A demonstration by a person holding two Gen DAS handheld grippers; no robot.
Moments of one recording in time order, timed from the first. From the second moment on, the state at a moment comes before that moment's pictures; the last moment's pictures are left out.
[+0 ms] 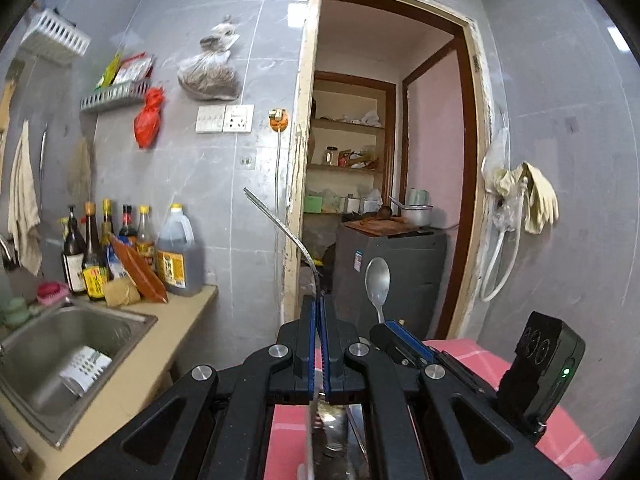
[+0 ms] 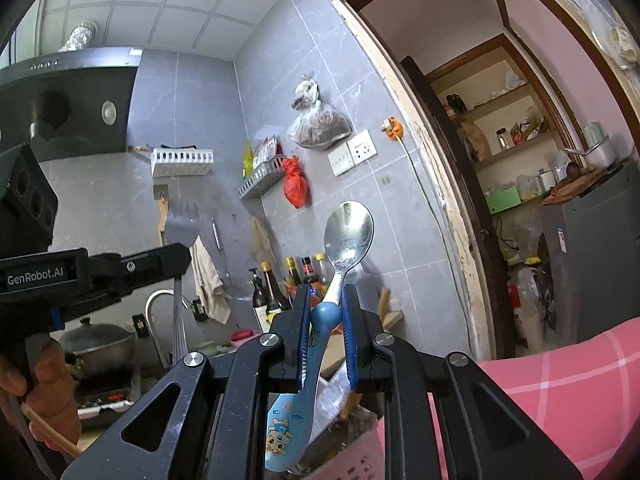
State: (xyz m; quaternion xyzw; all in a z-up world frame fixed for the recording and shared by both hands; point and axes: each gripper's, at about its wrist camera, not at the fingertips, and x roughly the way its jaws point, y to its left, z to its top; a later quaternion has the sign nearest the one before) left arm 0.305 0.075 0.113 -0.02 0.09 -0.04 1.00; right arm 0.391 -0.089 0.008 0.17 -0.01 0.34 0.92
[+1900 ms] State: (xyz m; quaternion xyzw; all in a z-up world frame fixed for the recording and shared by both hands) left arm 0.327 0.080 0.068 -0.02 0.12 -0.05 0.99; right arm 0.390 -0.091 -0.023 0.16 0.04 0.37 0.91
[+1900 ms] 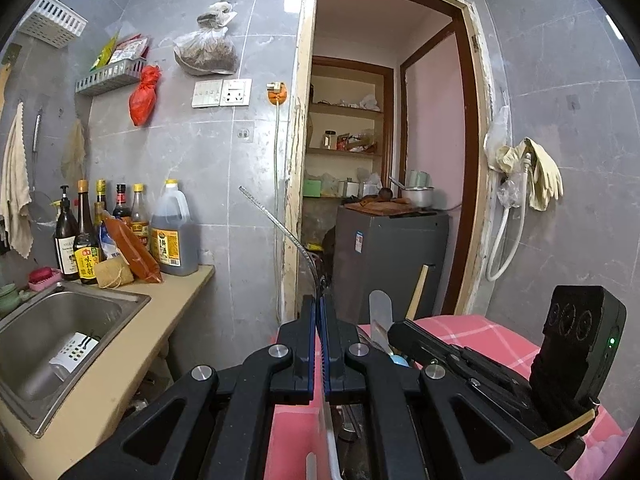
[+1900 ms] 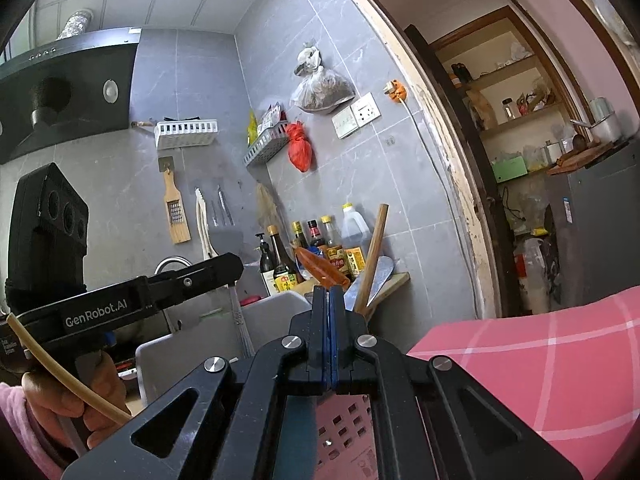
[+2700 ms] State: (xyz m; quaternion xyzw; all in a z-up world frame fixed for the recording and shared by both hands) left arm 0.325 0.079 0.060 -0.05 0.15 -0.08 0.98; right arm 0.385 -0.111 -0.015 0.17 0.06 0.35 0.92
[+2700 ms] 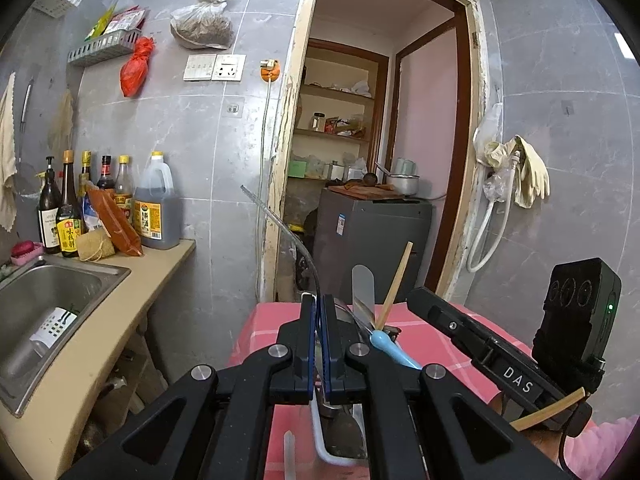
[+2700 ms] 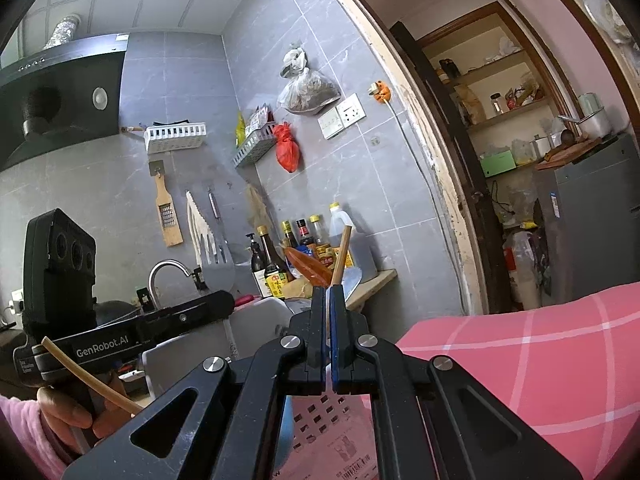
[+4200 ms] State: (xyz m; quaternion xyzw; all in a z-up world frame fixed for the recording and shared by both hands) left arm 0.191 0.037 0.066 -0.05 0.07 -0.07 0.99; right arm 0.209 -0.220 0.039 0.11 0.04 0.14 0.98
